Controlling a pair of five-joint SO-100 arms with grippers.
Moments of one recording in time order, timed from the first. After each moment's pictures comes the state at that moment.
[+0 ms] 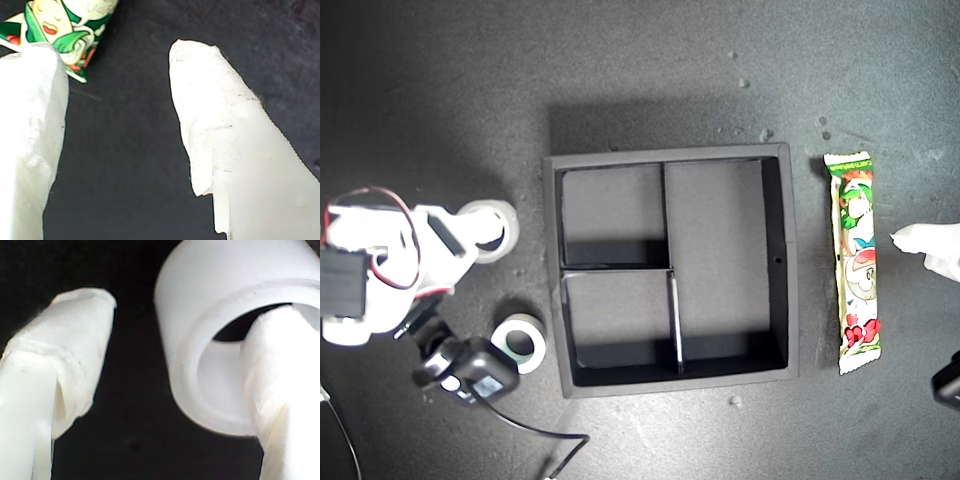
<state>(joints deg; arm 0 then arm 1) 7.5 103.4 122.3 59.2 -54.1 -6.5 120.4 118.8 69.4 39.6</state>
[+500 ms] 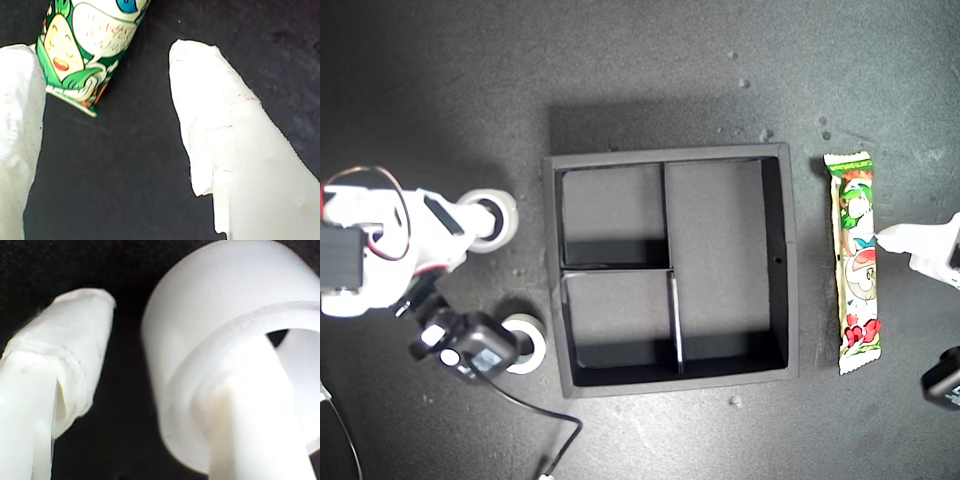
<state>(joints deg) 1.7 105.0 132.2 45.8 -53.6 -7.6 117.8 123.5 60.7 39.6</state>
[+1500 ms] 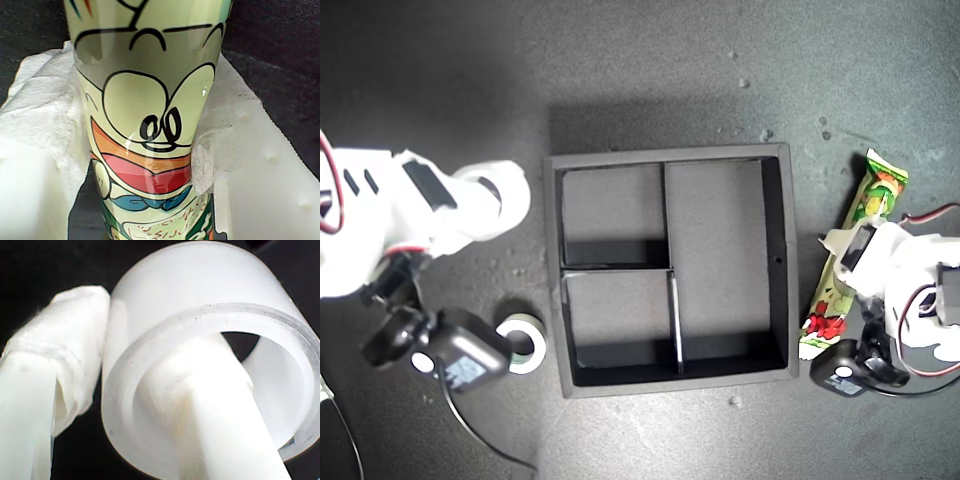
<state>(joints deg) -2.6 111.7 100.0 73.4 -44.6 -10.2 72.8 92.4 66.5 39.6</state>
